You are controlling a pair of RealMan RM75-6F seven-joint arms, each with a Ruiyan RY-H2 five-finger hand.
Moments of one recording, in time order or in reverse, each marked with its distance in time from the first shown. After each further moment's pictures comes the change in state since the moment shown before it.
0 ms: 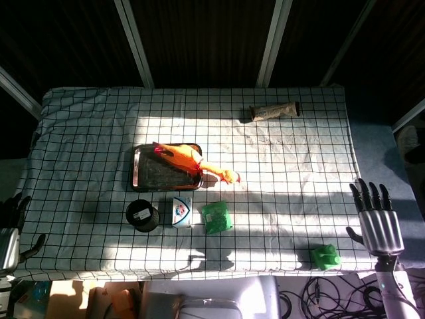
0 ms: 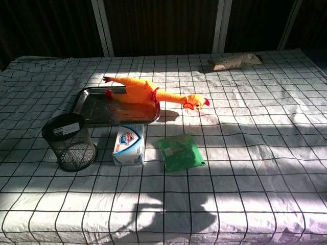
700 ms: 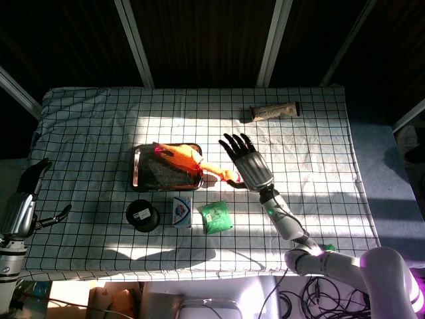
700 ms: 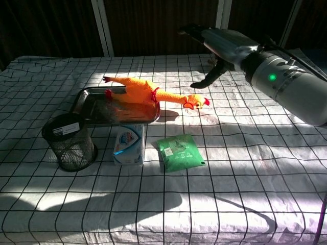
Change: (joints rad) left arm -0.183 0.013 -0.090 0.087 0.074 -0.097 -0.493; right arm 0.597 -0.477 0.274 0.464 0.025 -0.438 0.308
